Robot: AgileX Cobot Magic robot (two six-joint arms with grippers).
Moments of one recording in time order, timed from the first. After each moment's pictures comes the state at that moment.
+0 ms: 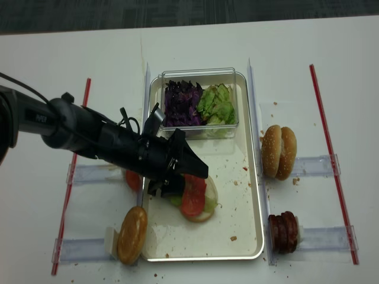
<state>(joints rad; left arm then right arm) -0.28 2.02 -0.90 -1.42 1.16 0.83 0.03 -0.02 -0.49 -0.06 1.12 -0.01</state>
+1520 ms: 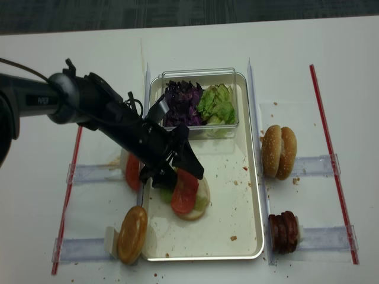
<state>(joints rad) -0.30 2.02 -1.09 -1.08 1.16 0.53 0.03 -0.02 -0.49 -0.06 1.12 -0.01</state>
